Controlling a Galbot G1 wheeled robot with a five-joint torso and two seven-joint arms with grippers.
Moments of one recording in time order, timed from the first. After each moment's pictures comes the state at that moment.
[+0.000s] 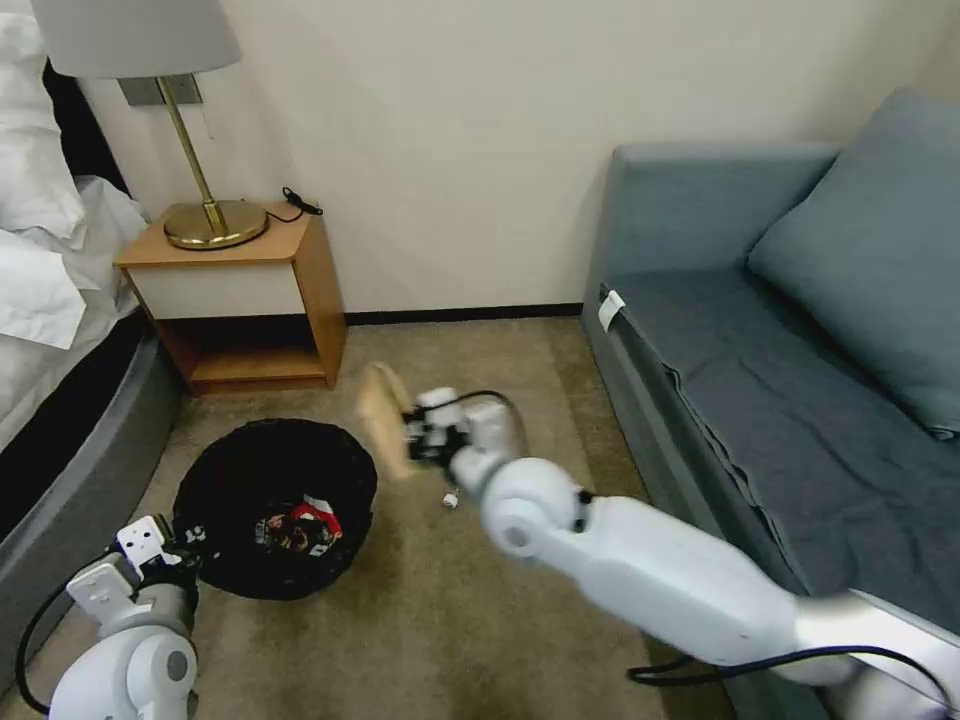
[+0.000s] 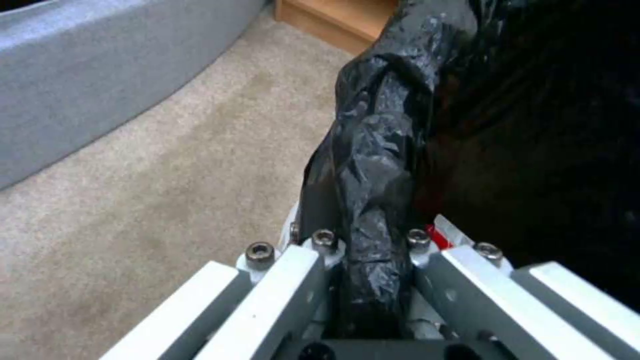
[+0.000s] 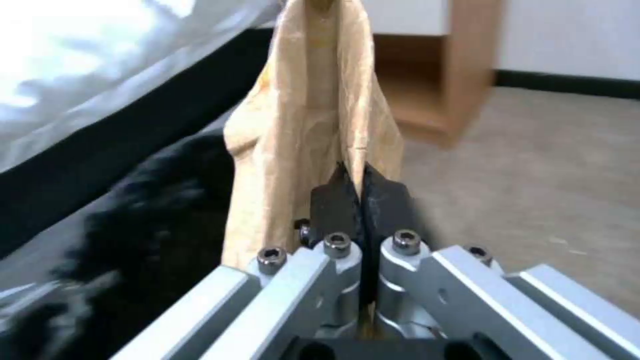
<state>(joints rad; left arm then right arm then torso) 1.48 -1.58 -0.94 -2.15 -0.47 0.63 -0.24 -0.40 1.28 -0.68 1.82 1.10 -0.35 0.61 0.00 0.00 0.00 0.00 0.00</state>
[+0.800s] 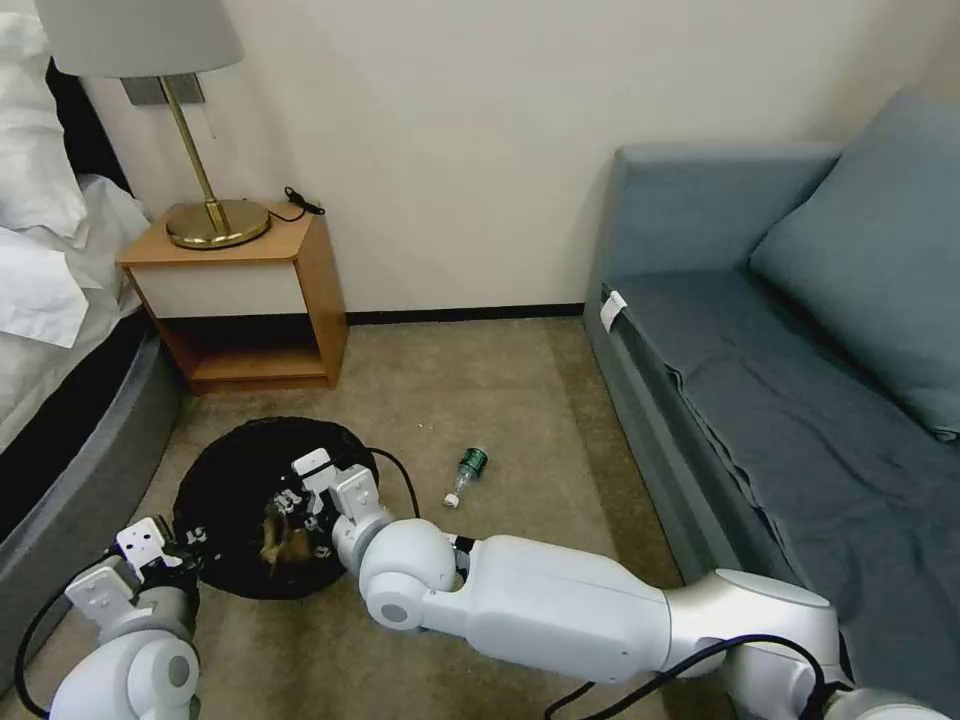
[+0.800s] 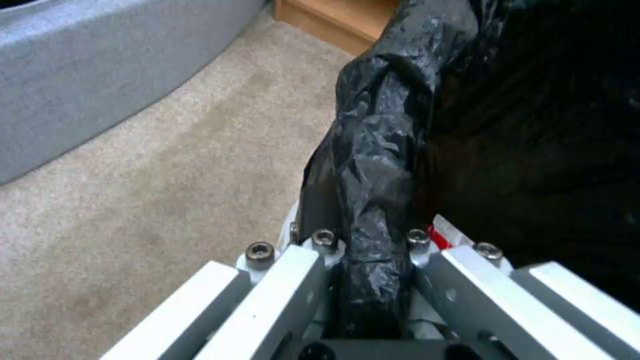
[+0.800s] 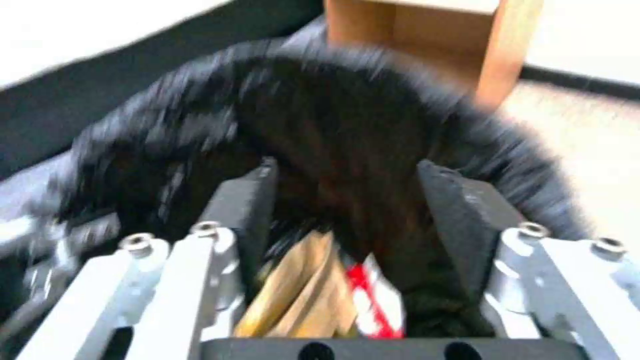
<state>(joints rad) 1.49 -1.60 -0.94 -2.17 -0.46 0.63 -0.24 -0.37 1.40 -0.83 1.69 0.99 -0.31 0.64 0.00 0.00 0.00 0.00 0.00</state>
